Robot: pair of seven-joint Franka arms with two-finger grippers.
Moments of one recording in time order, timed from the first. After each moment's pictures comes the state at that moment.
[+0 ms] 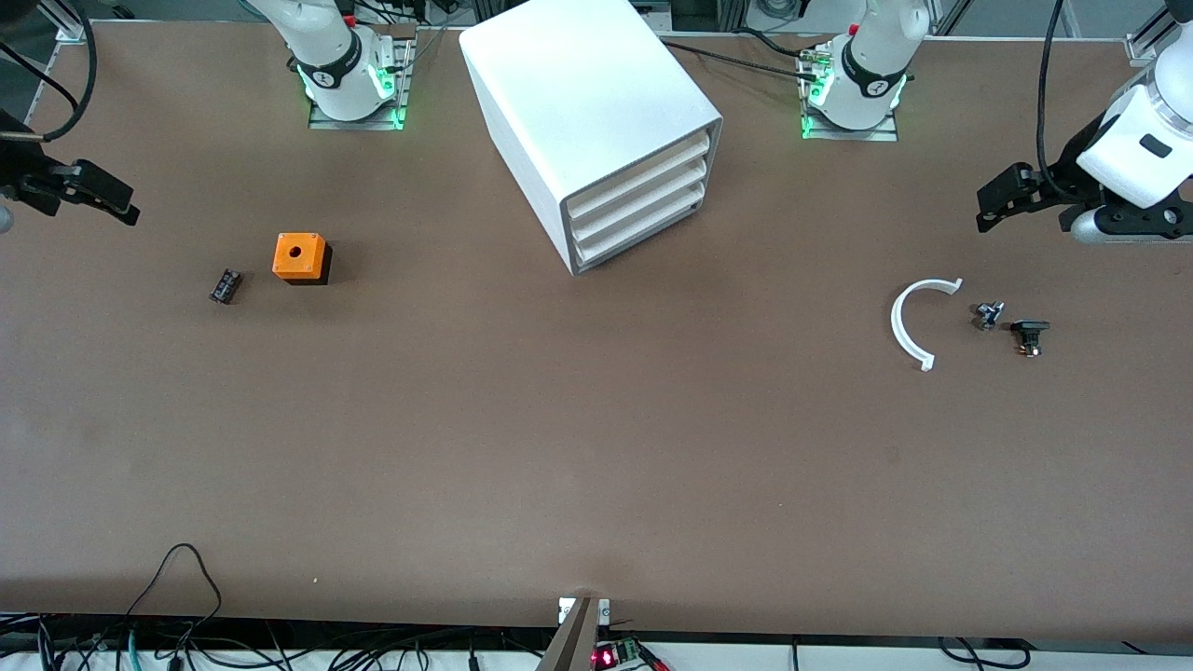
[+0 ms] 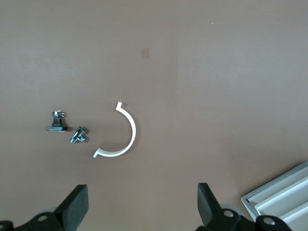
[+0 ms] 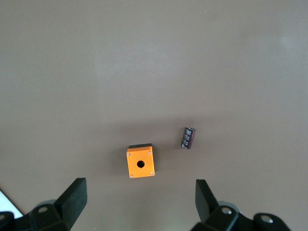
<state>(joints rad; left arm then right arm) 0.09 -0.04 -0.16 -1.65 0.00 1.58 -0.09 -0.05 -0.09 -0.03 -1.75 -0.05 1.65 0.03</state>
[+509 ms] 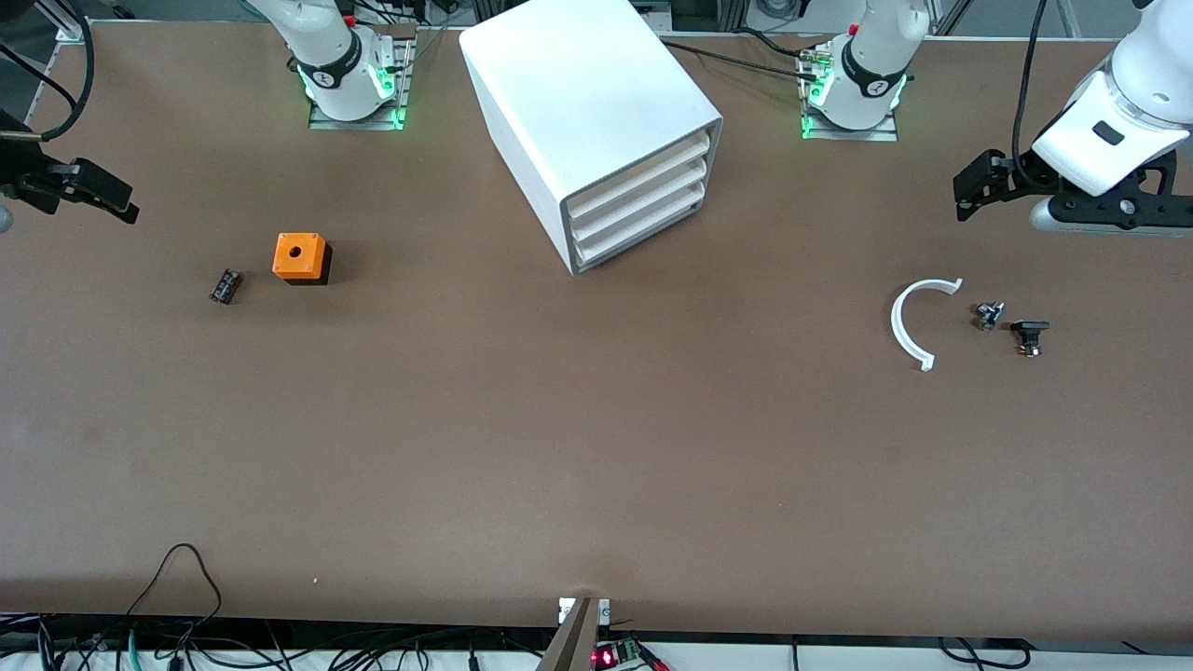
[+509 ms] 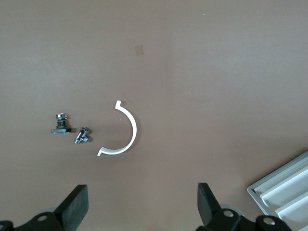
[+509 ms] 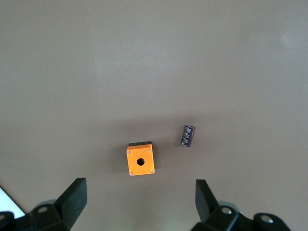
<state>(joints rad) 0.02 -0.03 -0.16 -1.61 0.04 1.54 -0.08 -0.05 -0.09 -0.03 -1.75 -0.05 1.64 0.03</state>
